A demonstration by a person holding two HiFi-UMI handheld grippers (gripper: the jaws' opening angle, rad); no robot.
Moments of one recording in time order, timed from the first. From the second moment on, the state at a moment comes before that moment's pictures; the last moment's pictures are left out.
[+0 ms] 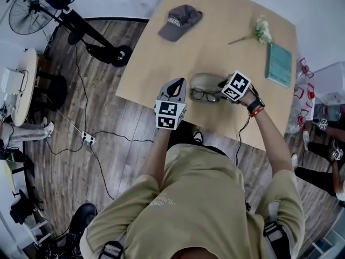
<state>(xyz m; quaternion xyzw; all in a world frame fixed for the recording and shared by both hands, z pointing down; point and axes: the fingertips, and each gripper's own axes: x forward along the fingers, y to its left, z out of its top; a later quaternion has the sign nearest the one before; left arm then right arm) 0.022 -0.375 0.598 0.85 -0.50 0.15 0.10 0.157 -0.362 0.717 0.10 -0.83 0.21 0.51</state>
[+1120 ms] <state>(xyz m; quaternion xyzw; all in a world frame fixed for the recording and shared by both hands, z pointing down) 0.058 -0.388 0.471 0.87 -0.49 0.07 0.00 0.190 -0.394 0.504 0.42 -0.88 0.12 0.18</state>
